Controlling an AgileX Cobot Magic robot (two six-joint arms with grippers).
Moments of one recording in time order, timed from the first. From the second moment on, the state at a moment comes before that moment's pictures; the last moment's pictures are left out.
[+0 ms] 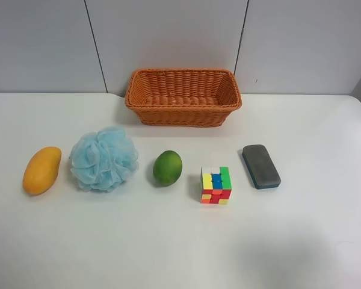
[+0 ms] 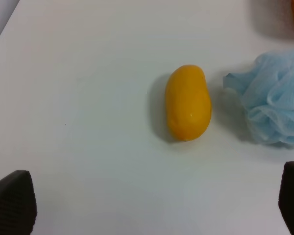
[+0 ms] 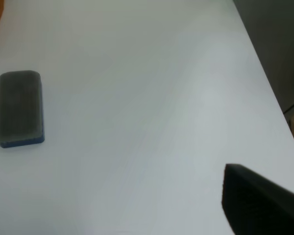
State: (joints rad) left arm 0.11 -0.01 -0.51 0.01 1.06 -0.05; right arm 0.04 0.00 -0.48 -0.05 1.06 0.04
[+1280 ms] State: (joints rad) left arm 0.11 0.60 -0.83 -0.36 0.93 0.33; right arm 0.04 0.00 -0.48 -0.05 1.06 0.04
